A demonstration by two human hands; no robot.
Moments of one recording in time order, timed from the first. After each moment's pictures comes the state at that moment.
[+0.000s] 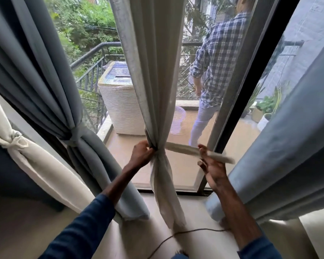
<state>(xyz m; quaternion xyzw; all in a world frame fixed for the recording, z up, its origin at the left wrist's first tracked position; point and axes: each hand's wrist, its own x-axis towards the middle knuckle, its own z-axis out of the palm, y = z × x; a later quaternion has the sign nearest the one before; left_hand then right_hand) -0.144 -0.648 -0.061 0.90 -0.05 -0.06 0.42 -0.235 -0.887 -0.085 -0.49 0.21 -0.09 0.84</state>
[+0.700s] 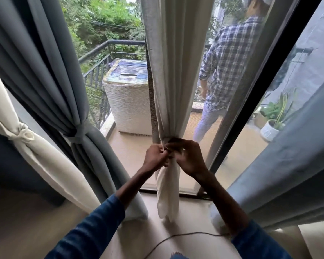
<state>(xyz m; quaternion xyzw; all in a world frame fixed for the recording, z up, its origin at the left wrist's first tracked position) -0.163 -0.681 -0.057 0.84 -0.01 -0.09 0.54 -0.209 -0.816 -0.011 -0.88 -0.09 -0.13 0.44</state>
